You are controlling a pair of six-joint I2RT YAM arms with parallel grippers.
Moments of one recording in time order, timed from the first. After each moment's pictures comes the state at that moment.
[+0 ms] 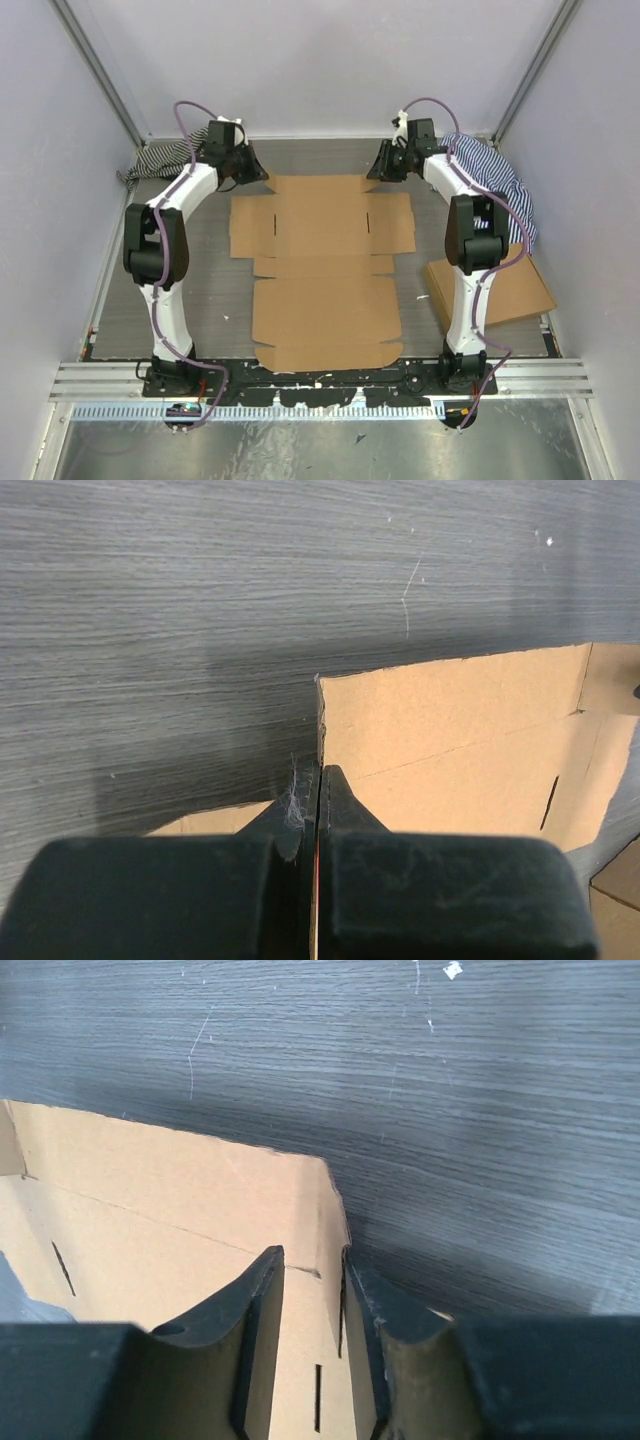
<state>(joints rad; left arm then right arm) -0.21 2.02 1.63 -0.32 0.27 -0.46 0.12 2.15 1.75 -0.39 -0.45 0.28</state>
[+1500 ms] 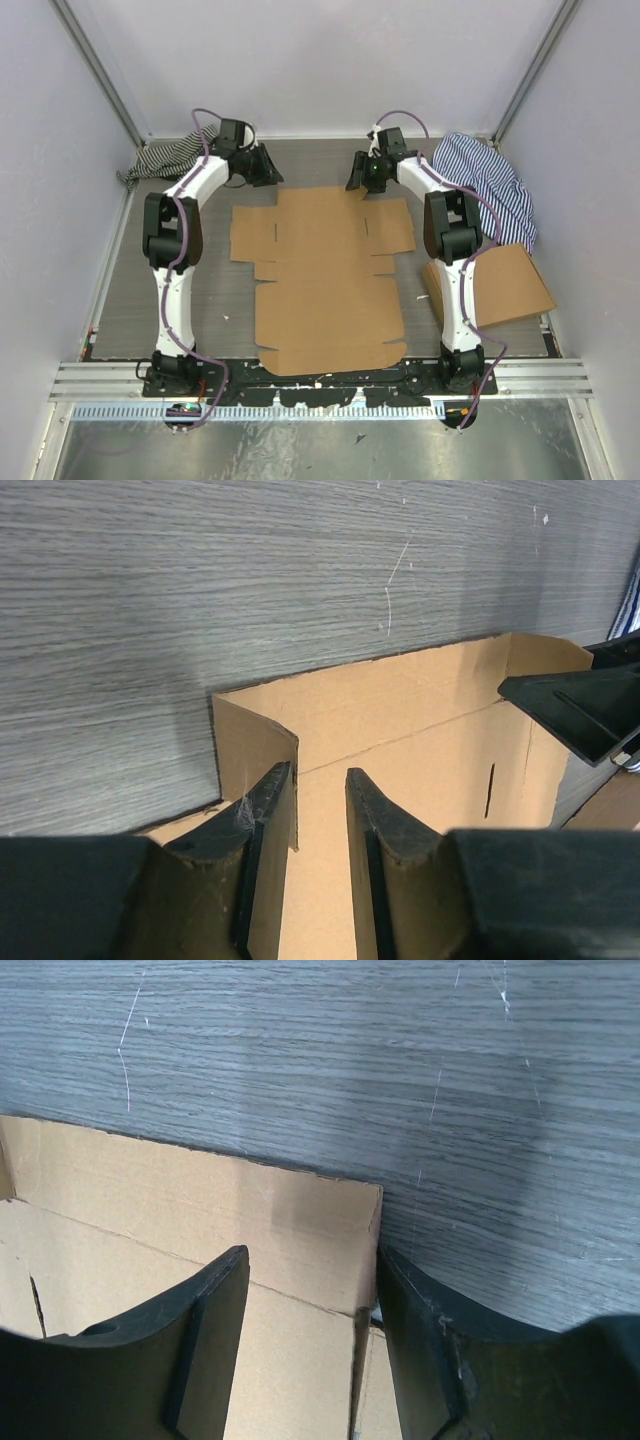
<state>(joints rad) -0.21 2.25 1.87 -0.46 0.40 -0.54 0.22 2.36 1.91 -0.44 -0.34 0.32</state>
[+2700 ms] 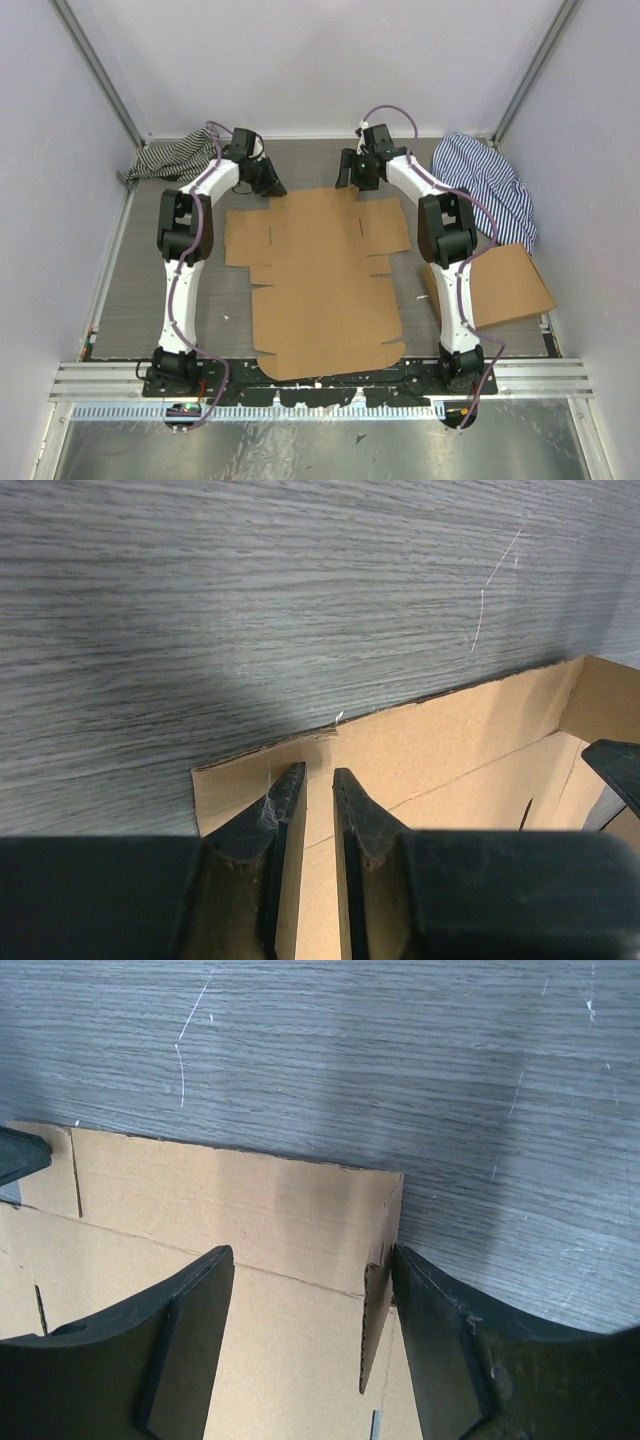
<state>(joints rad) -0.23 2.41 1.97 -0.52 0.39 -0.58 0.29 2.33 1.94 -0.48 -0.25 0.32</state>
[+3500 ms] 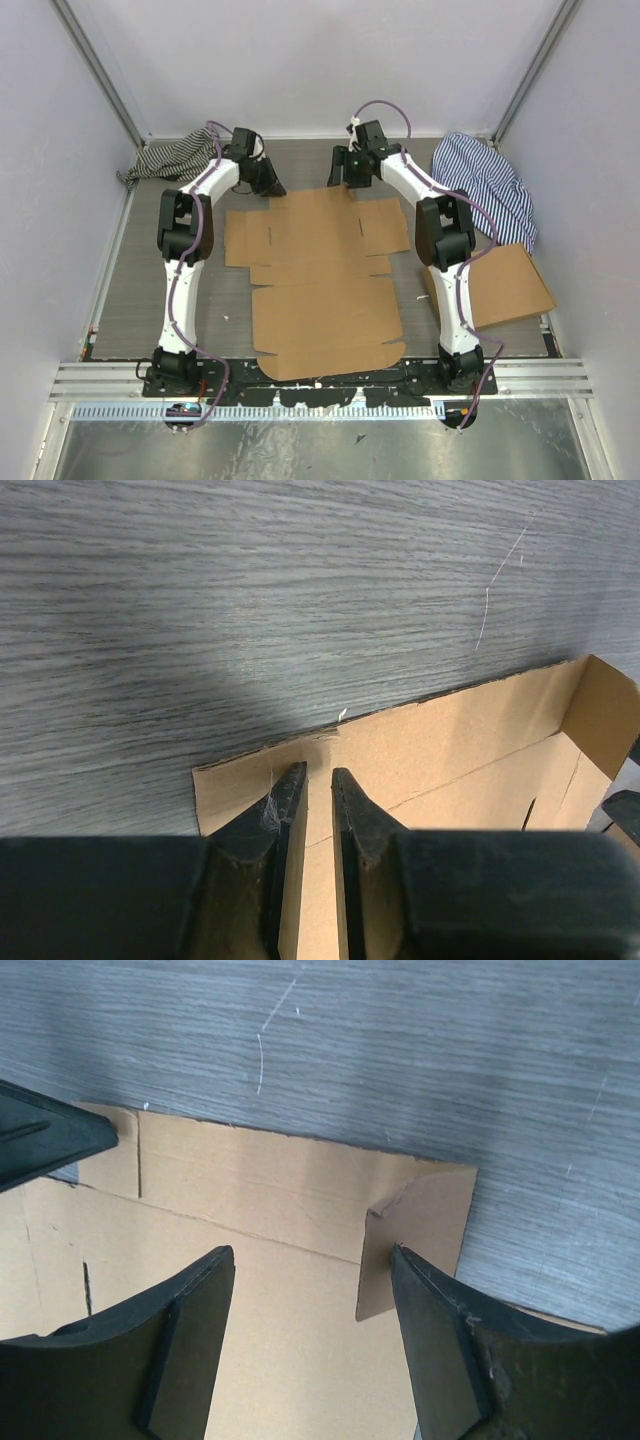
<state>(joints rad) -0.23 2.42 1.99 -0.55 0.38 -0.57 0.33 2.30 1.96 -0.51 -0.25 0.32</state>
